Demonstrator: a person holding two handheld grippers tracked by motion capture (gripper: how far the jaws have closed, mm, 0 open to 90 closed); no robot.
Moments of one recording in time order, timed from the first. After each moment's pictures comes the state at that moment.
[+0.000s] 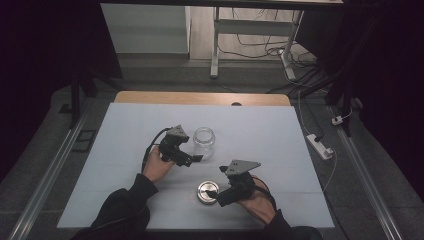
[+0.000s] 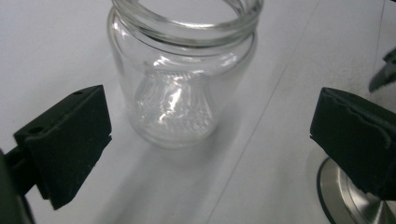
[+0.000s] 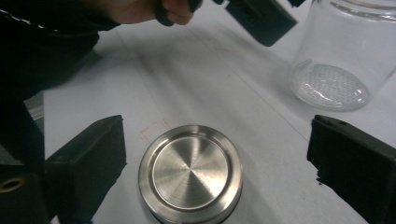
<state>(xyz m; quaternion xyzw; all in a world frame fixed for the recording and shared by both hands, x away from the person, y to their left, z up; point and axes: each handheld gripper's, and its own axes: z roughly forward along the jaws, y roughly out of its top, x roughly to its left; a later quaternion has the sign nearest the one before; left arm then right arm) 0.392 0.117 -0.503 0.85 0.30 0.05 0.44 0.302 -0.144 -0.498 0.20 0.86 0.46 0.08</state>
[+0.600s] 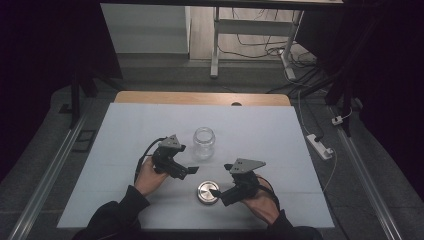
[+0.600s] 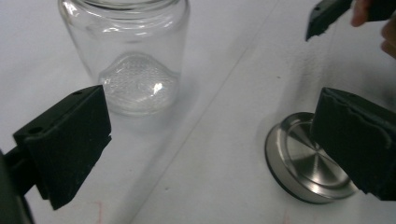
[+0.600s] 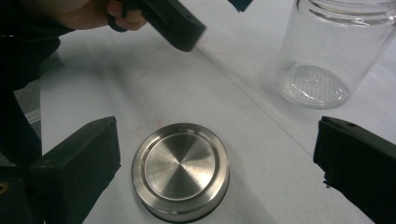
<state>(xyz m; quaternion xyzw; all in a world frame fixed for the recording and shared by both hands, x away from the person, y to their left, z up) 0.349 0.127 -0.496 0.85 0.28 0.05 0.45 0.303 -0.154 -0.493 0.21 0.86 0.46 0.08</state>
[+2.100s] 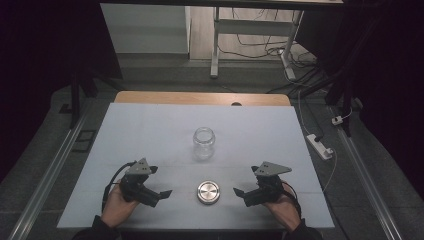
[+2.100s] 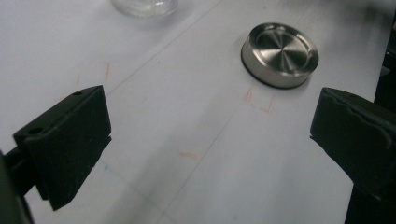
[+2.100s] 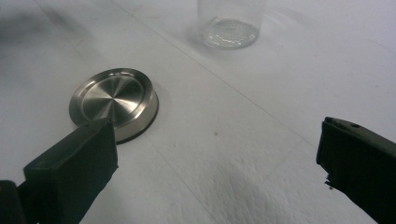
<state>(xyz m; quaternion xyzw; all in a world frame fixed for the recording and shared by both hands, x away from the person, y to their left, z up) 0.264 0.191 -0.505 0.85 0.33 0.07 0.42 0.296 -0.218 -0.496 0.29 0.84 0.43 0.14</state>
